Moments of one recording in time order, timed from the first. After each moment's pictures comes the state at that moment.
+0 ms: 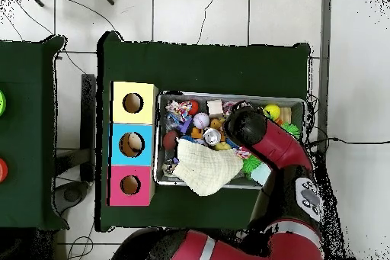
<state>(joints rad) -0.26 -0.39 -0.25 1.52 0.32 0.30 2.06</state>
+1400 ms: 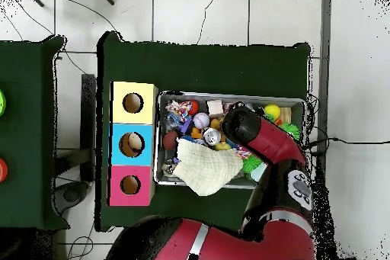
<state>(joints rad) -0.25 -0.34 -0.26 1.47 0.30 0.30 2.06</state>
